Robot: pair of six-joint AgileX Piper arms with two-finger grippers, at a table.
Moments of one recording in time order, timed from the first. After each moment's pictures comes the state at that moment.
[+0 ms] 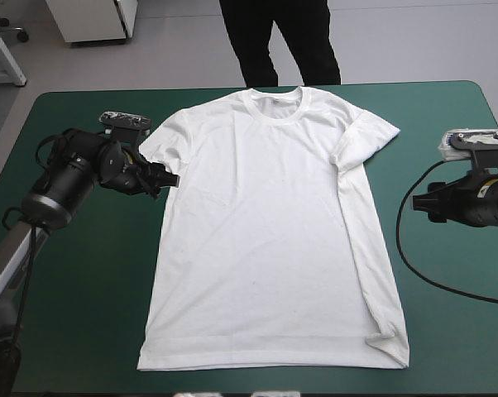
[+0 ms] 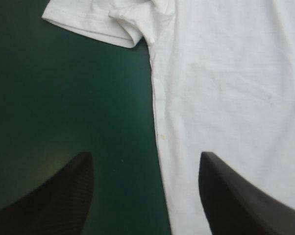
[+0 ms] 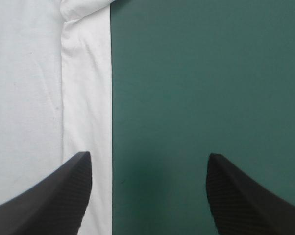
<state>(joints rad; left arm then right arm) -0.29 1.51 -1.40 0.12 1.01 -0.13 0.05 1.10 -1.26 -0.04 1.13 0.04</state>
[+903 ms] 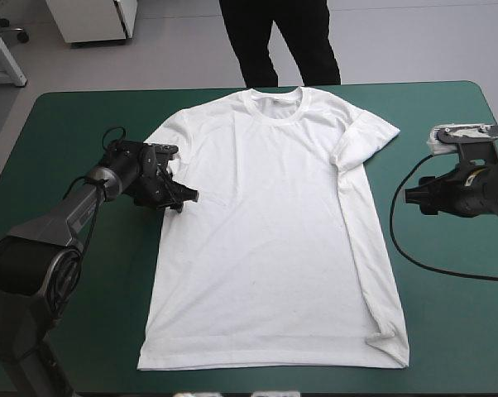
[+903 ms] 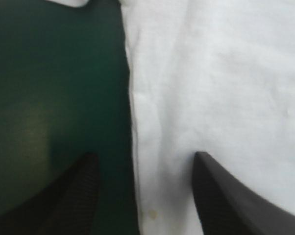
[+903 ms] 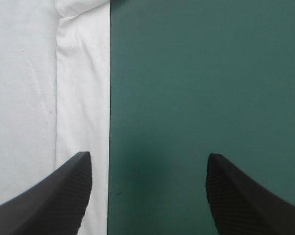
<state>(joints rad) -0.23 1.90 -1.42 -0.01 0.89 -0.05 0.05 1.20 -1.26 -0.04 1.09 0.01</state>
